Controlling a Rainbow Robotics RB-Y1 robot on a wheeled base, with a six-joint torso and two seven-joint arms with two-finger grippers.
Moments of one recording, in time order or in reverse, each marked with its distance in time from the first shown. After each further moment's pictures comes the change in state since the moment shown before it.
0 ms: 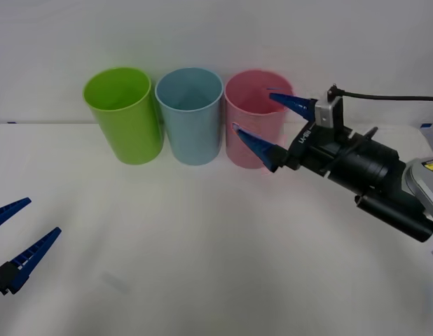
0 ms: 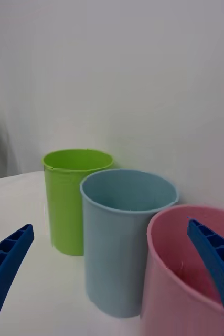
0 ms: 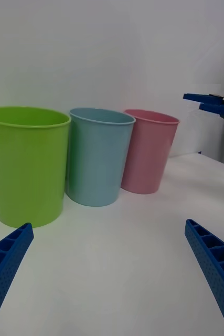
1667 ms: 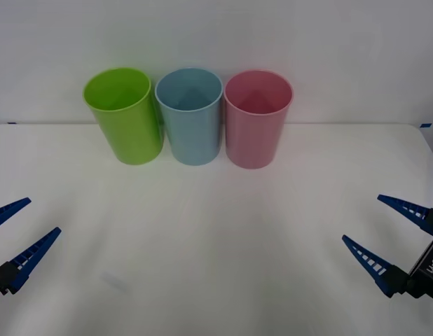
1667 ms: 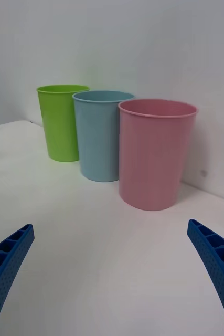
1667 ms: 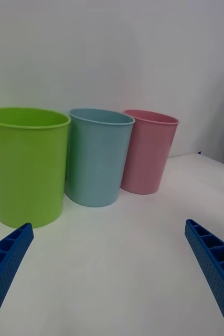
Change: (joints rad) right arm 0.763 0.006 -0.437 -0.250 -0.167 -0.293 0.224; left arm 0.000 0.000 0.000 0.000 0.000 0.000 0.000
